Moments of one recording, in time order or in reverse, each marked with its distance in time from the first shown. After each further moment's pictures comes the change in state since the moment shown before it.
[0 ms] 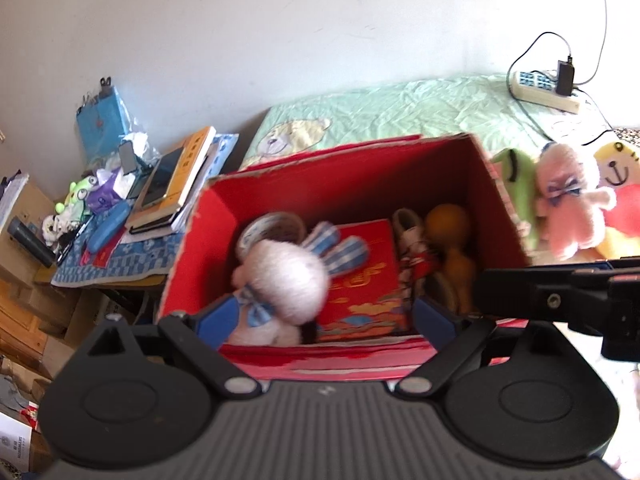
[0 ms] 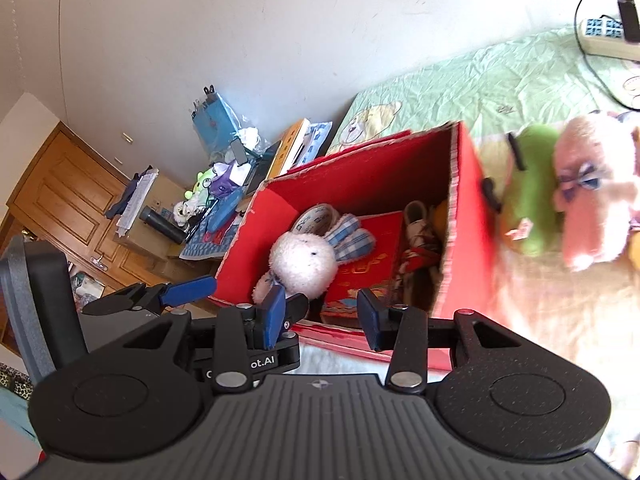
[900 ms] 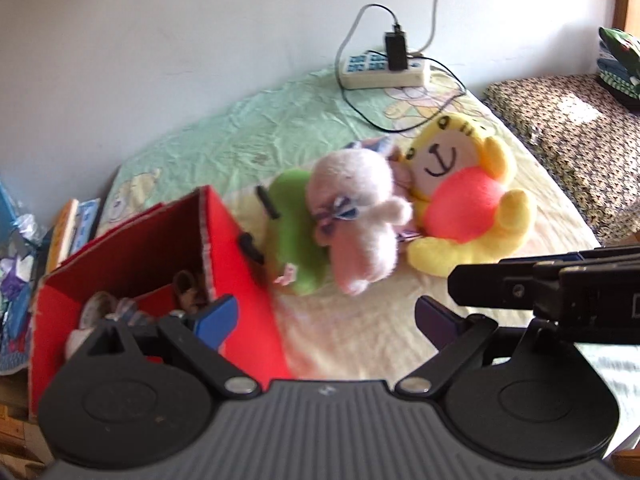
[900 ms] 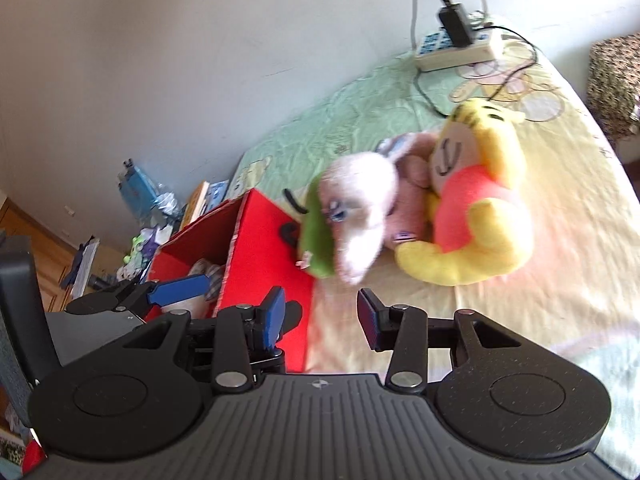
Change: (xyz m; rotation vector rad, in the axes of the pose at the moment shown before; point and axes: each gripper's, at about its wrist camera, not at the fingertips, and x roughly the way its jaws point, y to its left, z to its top) left arm -0.002 -0.181 0.038 0.249 0.009 -0.235; right arm -0.106 -0.133 -0.004 0.202 -0.120 -0.176
